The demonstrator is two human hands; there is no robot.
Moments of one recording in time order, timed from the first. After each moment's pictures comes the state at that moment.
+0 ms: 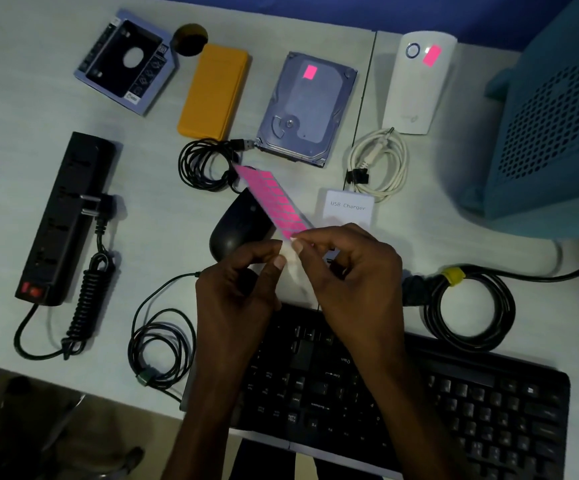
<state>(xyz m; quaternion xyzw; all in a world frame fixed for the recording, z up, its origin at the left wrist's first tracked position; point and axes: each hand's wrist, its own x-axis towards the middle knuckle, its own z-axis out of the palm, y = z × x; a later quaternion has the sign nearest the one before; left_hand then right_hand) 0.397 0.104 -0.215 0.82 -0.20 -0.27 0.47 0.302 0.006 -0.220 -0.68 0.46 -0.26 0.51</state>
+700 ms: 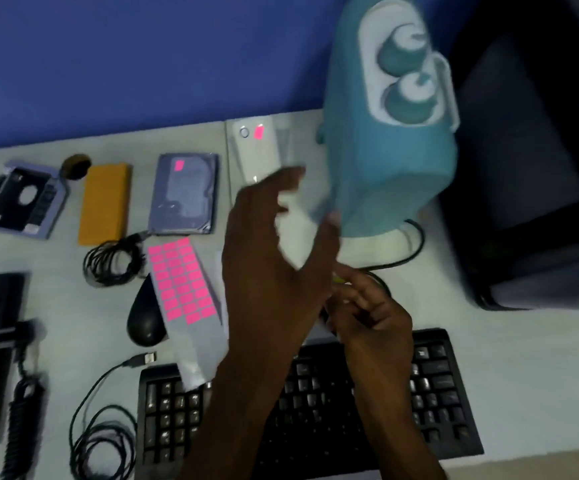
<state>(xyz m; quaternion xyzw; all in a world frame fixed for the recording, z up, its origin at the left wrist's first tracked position) 0.301 -0.027 -0.121 0.71 -0.45 -0.19 0.51 0.191 -0.007 -0.173 -0.36 0.60 -0.39 0.60</state>
